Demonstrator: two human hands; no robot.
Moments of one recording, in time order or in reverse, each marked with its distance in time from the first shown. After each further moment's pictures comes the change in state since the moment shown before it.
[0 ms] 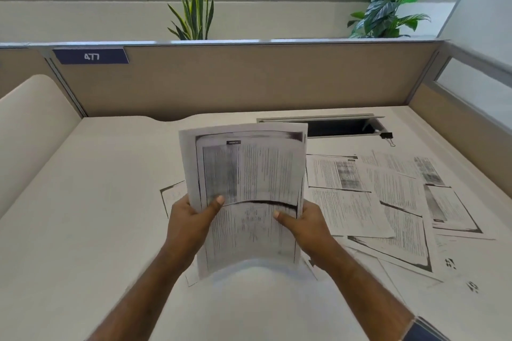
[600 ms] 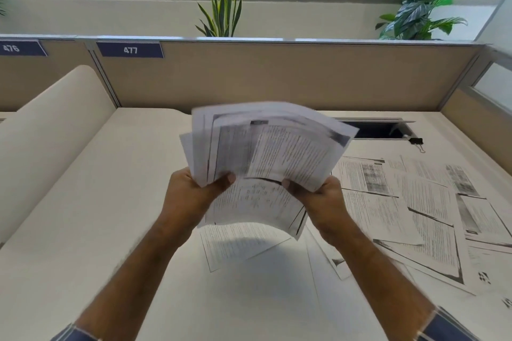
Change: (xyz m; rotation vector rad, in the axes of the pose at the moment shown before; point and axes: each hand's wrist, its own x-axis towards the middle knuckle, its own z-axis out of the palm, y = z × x) left_hand -0.004 0.049 -0.049 0.019 0.009 0.085; right_hand 0.004 -0.052 0.033 0.126 -0.103 -0.287
